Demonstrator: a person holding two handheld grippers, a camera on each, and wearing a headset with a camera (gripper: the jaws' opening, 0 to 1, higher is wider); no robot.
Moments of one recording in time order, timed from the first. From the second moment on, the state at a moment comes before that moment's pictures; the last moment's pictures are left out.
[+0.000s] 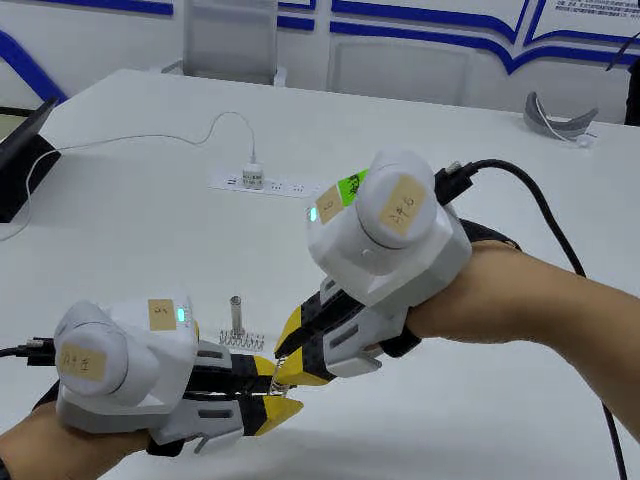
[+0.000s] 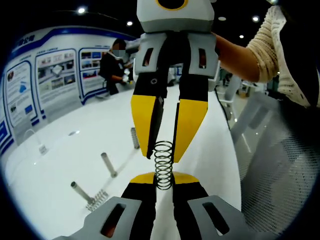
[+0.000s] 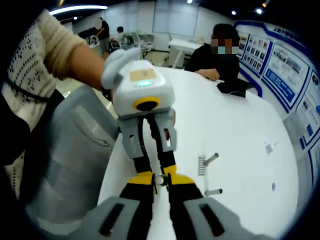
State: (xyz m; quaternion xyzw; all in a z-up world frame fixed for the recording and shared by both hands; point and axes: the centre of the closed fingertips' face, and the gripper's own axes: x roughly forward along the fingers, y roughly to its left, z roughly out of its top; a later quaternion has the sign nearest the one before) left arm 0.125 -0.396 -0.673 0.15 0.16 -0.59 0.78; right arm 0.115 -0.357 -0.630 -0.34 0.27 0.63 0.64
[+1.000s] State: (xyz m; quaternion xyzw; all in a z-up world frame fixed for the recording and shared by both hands) left arm 0.133 -0.393 -0.667 0.12 0.15 -0.57 0.80; right arm 0.125 -0.354 -0.634 -0.31 0.28 0.62 0.67
